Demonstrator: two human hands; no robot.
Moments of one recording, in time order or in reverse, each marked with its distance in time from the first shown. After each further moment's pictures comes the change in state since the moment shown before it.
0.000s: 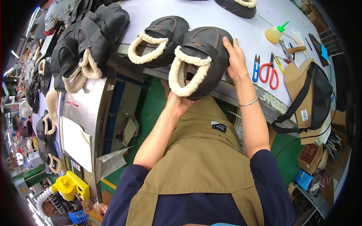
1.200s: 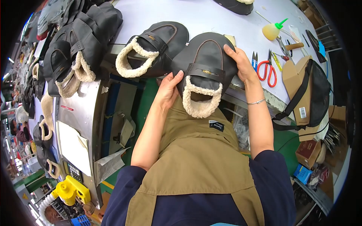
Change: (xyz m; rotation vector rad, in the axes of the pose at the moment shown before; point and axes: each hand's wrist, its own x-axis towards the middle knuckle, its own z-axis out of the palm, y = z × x) left_hand 0.021 0.029 -0.009 0.253 -0.217 0.149; right_hand -0.007 -0.022 -0.036 -0.172 -0.225 0.194
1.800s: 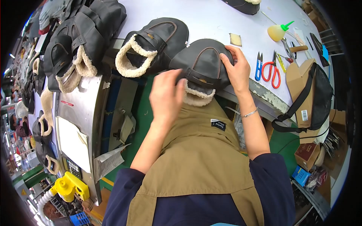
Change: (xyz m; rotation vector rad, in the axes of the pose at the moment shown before) left_hand -0.060 0.027 0.048 1.563 0.426 0.818; right_hand -0.015 0.035 0.032 -0.932 0.504 -0.552
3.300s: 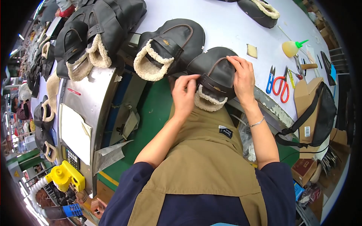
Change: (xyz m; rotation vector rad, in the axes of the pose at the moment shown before) left_hand -0.020 -0.040 0.053 -0.580 -0.012 -0.424; right_hand -0.002 -0.008 0.015 -0.217 -0.108 -0.376
